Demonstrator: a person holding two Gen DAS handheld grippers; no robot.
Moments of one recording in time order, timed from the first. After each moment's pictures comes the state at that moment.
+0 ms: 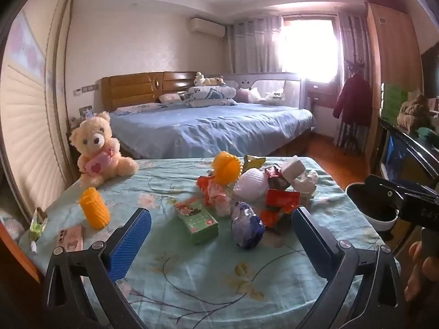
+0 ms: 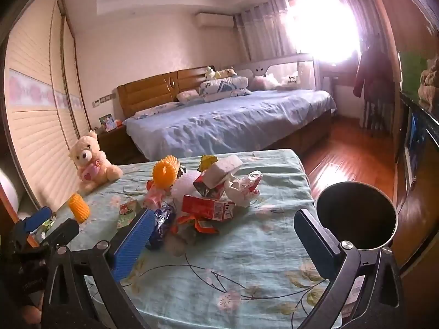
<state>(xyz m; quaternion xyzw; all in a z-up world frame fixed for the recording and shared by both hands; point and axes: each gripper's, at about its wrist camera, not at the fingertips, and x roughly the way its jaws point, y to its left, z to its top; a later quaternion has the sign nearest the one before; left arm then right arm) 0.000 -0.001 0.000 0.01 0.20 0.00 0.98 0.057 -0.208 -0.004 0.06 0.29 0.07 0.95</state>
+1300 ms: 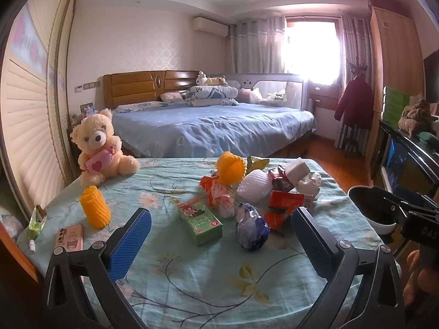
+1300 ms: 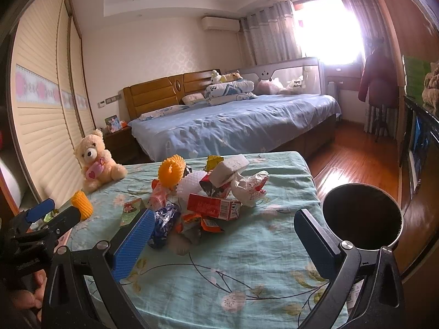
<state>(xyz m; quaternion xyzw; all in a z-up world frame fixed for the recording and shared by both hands) 0.006 0.010 -0.004 -0.01 0.21 0.00 0.98 0.049 -0.200 -0.009 0.05 0.29 0.08 0.95</state>
